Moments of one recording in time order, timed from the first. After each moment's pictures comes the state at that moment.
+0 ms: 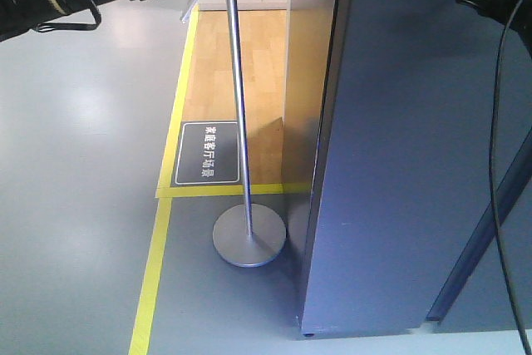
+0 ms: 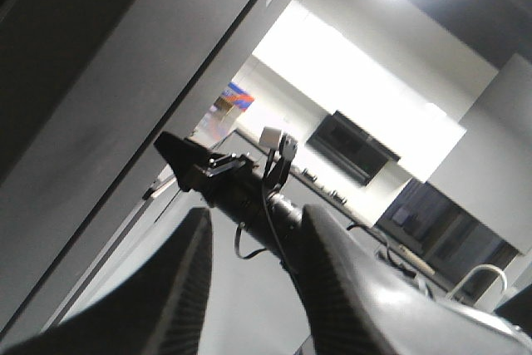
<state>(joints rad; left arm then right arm) -0.11 1.86 -1.68 1.32 -1.21 -2.15 0.06 1.62 -1.29 1.11 -0.40 -1.09</state>
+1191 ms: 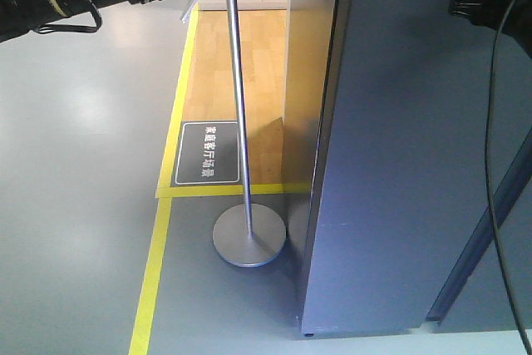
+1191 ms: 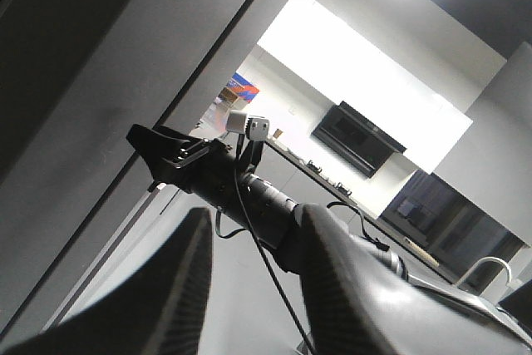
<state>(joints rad) -0.11 1.86 -1.68 1.33 -1.21 -2.15 0.00 1.73 -1.40 1.13 -0.26 -1.20</state>
